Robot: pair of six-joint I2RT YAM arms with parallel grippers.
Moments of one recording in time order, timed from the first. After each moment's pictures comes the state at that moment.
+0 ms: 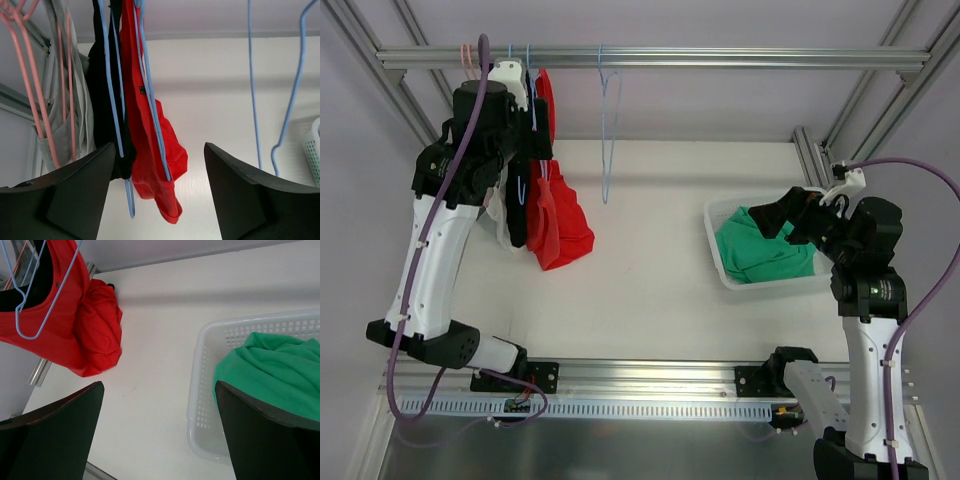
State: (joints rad) left arm -0.35 1.40 2.00 -1.03 -0.25 -0.13; right arm -0.04 0.77 1.12 -0.62 -0.48 0.33
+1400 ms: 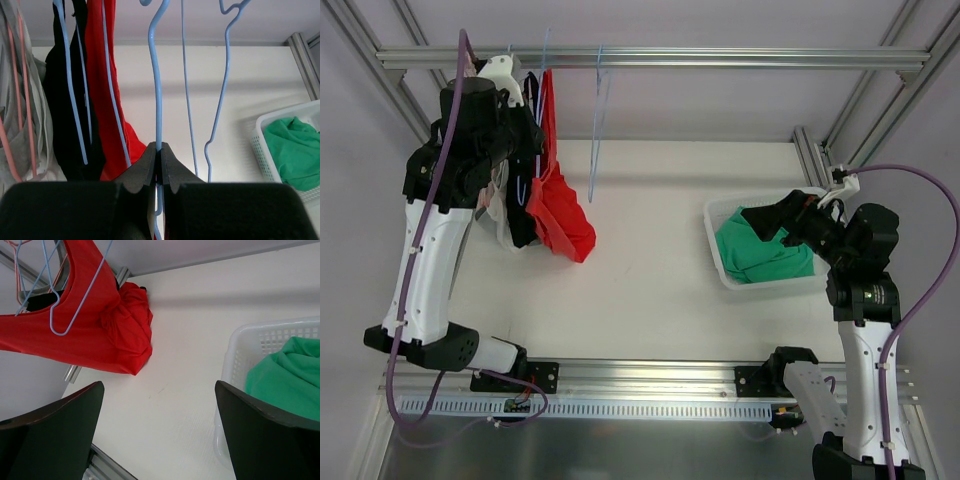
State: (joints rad) left arm -0.31 1.43 2.05 -1.01 -0.08 -0.23; right arm -0.04 0.73 1.03 -0.50 -0.60 0.45
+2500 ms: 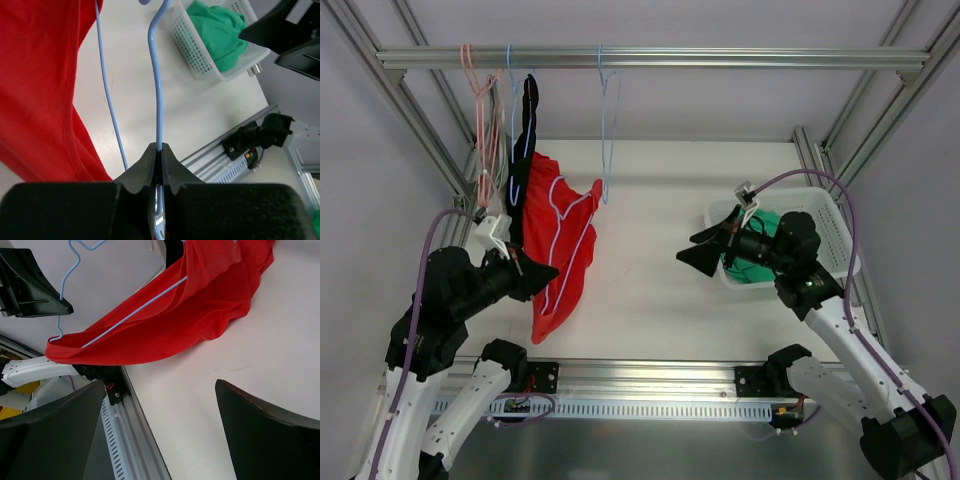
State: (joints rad) left arm -0.32 0.50 1.00 -0.86 0.35 -0.45; right arm 0.40 0.83 0.73 -0.01 -0.74 0.50
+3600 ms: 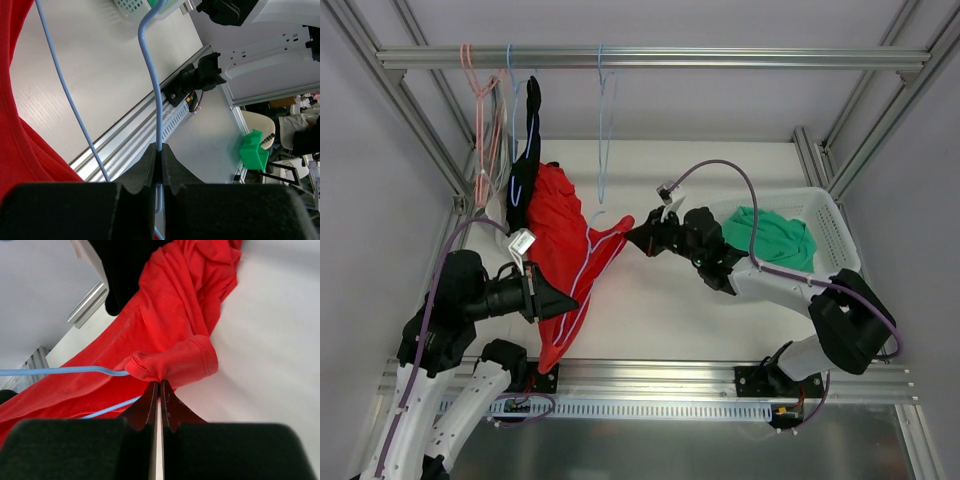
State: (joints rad) left arm -0.32 0.45 0.88 -0.87 0.76 -0.56; right arm 0.80 1.49 0.80 0.53 -0.22 0.46
